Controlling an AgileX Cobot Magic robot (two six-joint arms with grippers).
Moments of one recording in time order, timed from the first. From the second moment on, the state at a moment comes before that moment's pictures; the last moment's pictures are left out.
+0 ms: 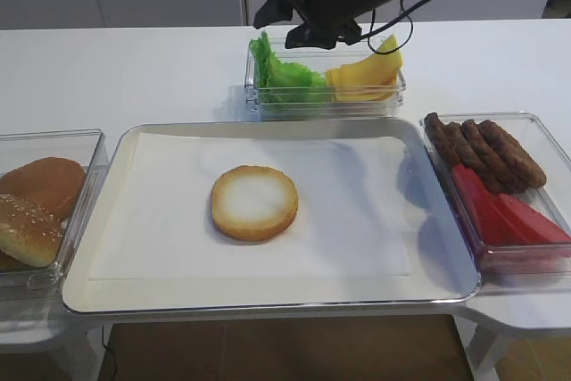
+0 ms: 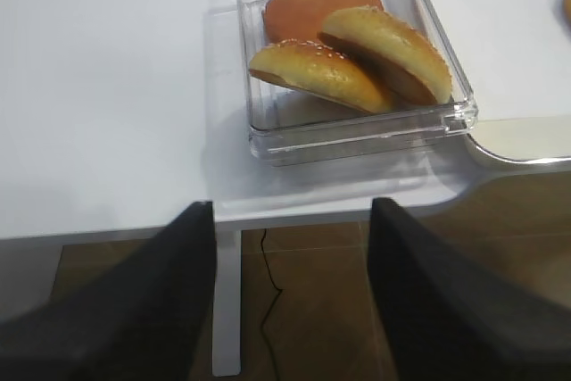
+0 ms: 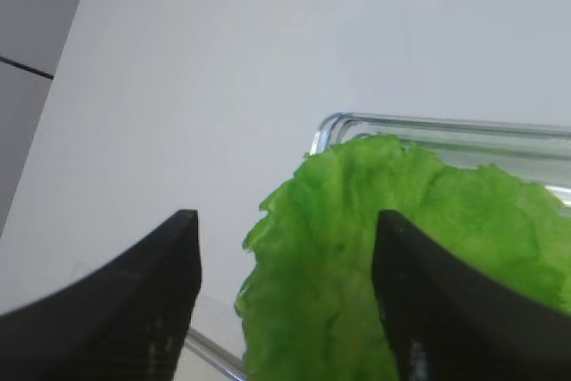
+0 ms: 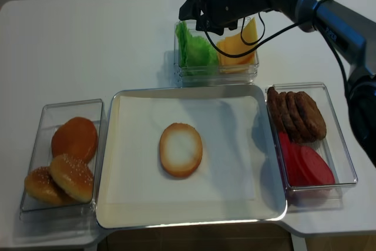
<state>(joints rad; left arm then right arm) -0.01 -0.02 -0.49 0.08 1.19 -0.07 0.32 2.21 -1.91 1.00 0.73 -0.36</state>
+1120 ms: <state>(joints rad) -0.01 -0.02 -0.49 0.08 1.19 -0.07 0.32 2.24 -1.91 1.07 0.74 -0.43</state>
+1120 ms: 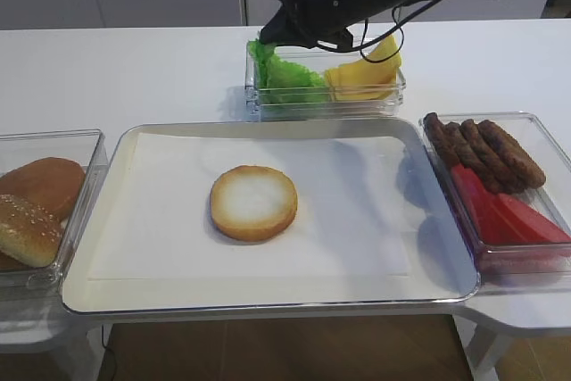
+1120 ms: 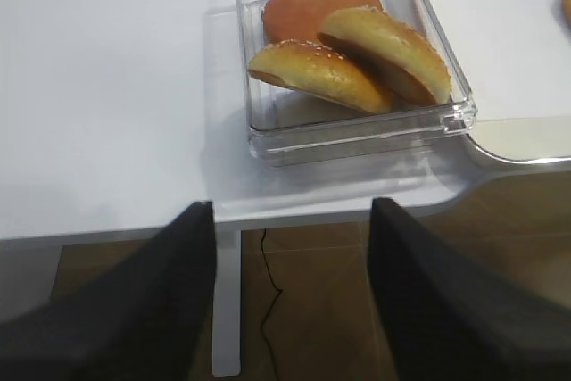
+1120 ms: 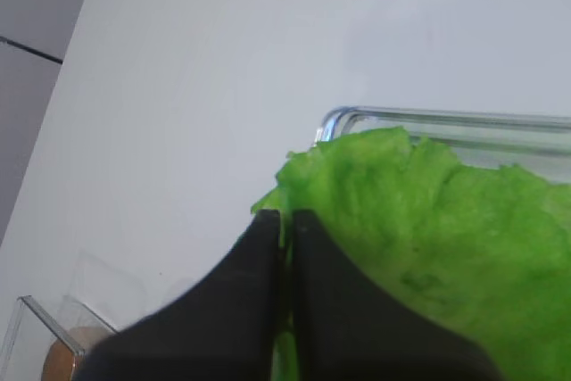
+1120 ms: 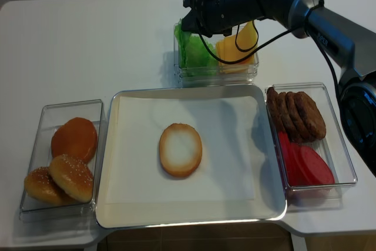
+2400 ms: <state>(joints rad) -0.01 -0.02 -0.49 0.08 1.19 -0.07 0.33 1.80 -1.81 0.75 0.97 -0.25</state>
